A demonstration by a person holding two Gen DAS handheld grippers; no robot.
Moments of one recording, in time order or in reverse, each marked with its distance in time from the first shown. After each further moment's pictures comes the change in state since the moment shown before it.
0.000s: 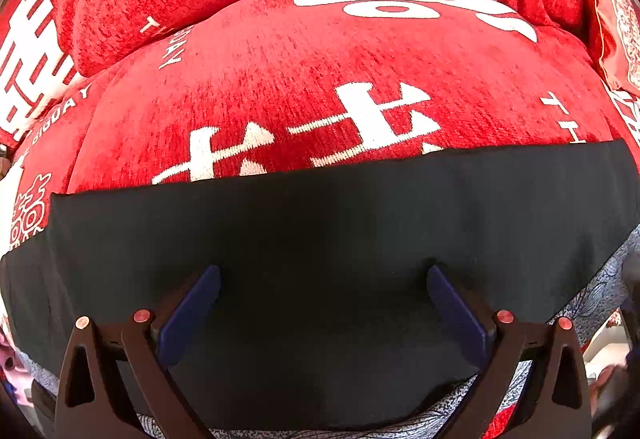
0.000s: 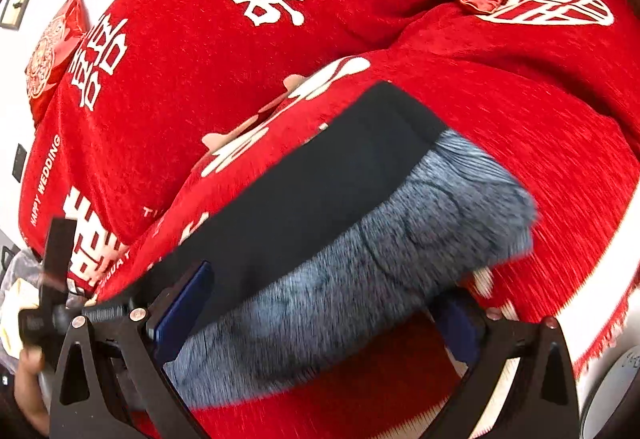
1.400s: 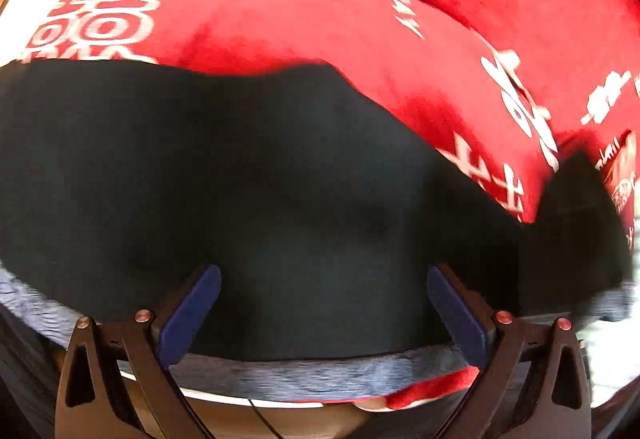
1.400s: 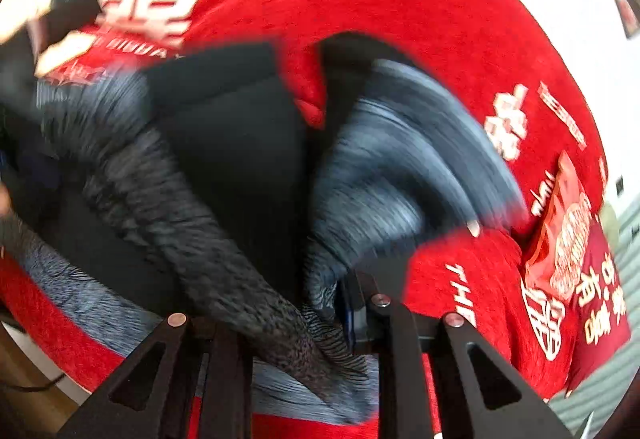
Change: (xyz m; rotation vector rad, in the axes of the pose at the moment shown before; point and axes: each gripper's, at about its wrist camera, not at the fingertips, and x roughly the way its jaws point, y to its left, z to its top) left arm -0.024 0.258 -0.060 -0.526 0.149 -0.292; right arm 0.040 0.308 -0.125 -1.098 0.134 -0.377
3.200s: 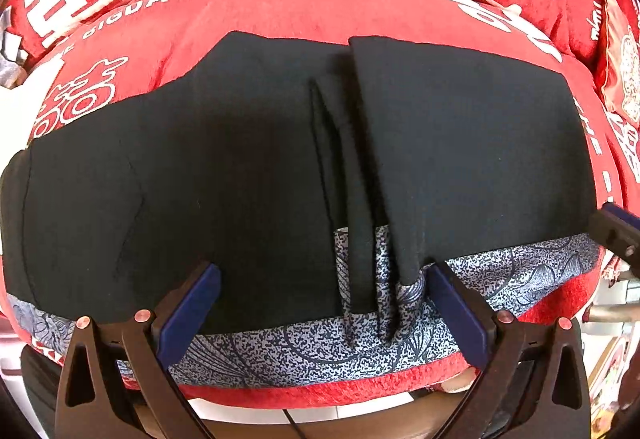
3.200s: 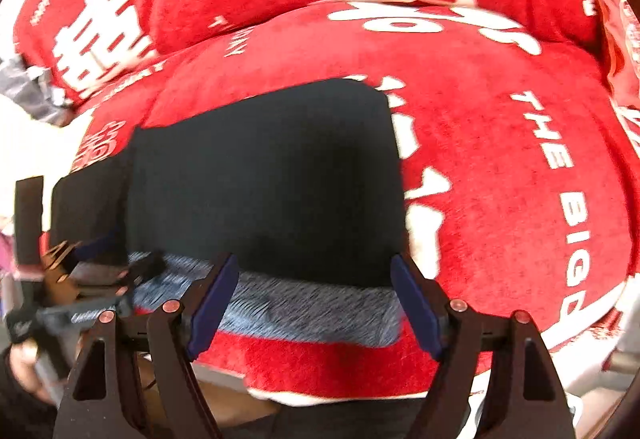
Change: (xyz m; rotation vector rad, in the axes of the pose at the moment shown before) left arm 0.024 -0.051 -0.061 0.408 -0.092 0.196; right arm 0.043 -0.088 -0.038 0.532 0.342 0.436
